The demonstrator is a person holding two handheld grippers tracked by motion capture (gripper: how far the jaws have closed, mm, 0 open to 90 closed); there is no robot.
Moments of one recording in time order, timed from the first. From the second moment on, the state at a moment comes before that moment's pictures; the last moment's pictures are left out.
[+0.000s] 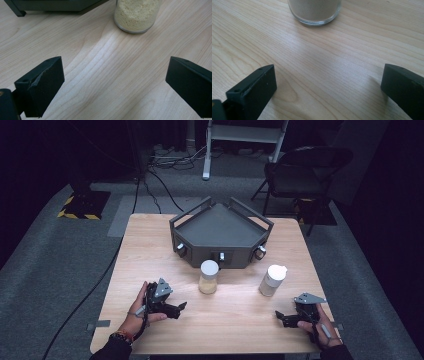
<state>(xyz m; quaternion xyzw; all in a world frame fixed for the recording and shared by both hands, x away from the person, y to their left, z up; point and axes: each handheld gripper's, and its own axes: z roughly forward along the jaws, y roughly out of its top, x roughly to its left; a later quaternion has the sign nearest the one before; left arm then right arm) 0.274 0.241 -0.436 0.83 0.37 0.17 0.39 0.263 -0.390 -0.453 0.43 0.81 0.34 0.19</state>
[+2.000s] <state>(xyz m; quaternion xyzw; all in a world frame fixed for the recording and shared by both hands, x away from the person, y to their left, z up) 0.317 0.195 -0.422 0.81 0.32 0.15 0.46 0.264 -0.390 -0.453 0.43 0.82 0.34 0.19</state>
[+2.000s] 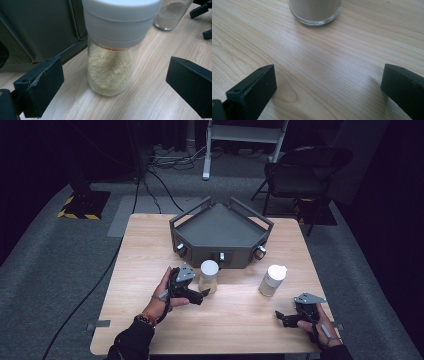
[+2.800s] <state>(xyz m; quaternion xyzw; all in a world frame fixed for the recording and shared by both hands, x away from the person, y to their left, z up) 0.338 0.171 -0.436 0.80 0.33 0.13 0.48 0.264 -0.391 -0.453 0.43 0.82 0.34 0.19</state>
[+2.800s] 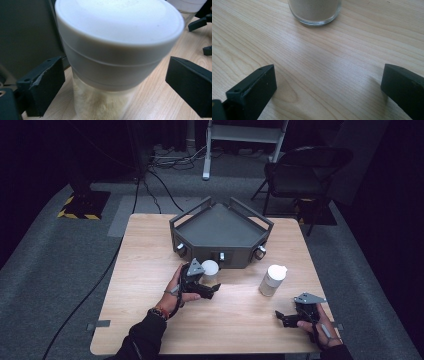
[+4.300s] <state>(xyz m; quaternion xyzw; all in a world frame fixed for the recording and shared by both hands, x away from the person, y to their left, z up) 0.316 0.157 -0.377 0.77 0.36 0.19 0.49 0.264 -0.391 -0.453 0.43 0.82 0.34 0.18</state>
